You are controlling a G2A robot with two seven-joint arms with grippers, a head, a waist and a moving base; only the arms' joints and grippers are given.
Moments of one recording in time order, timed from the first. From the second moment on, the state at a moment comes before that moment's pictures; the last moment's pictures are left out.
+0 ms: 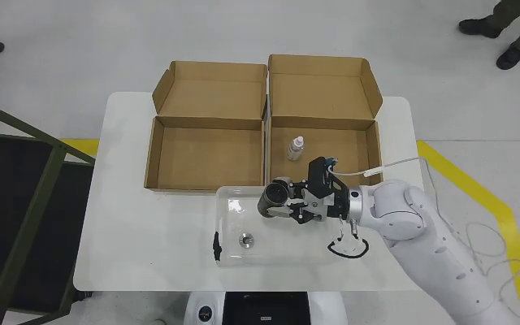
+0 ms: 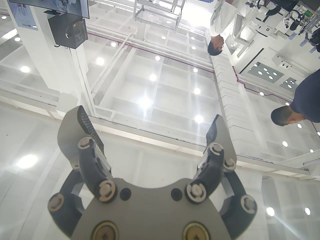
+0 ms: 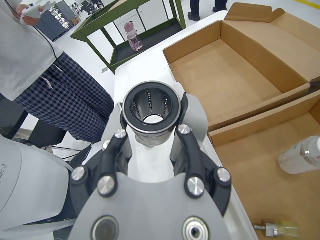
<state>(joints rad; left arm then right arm) -0.03 -0.30 -0.61 -1.22 3.05 0.21 0.06 -1.11 -0.96 1.05 -1.85 -0.44 -0.73 0.60</state>
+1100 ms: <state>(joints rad) -0.03 -0.30 -0.61 -1.22 3.05 0.21 0.06 -0.93 -1.05 0.89 -1.70 -0.57 -0.59 0.38</state>
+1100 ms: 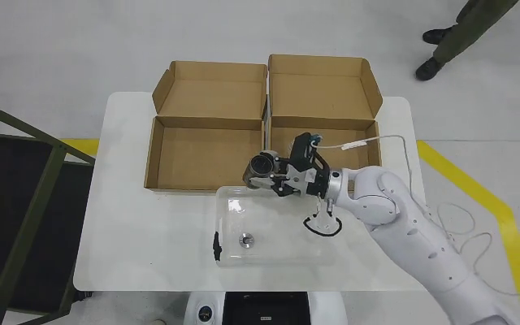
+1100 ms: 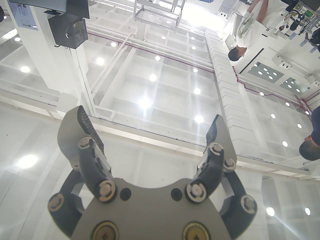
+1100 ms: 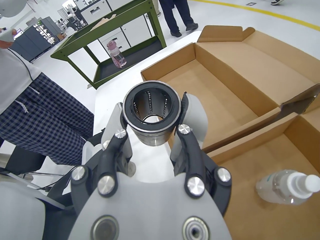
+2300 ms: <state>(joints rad) -0.03 -0.30 -0.61 -1.22 3.05 0.21 0.06 -0.71 -1.22 0.64 -1.46 -0.83 -0.28 0.46</state>
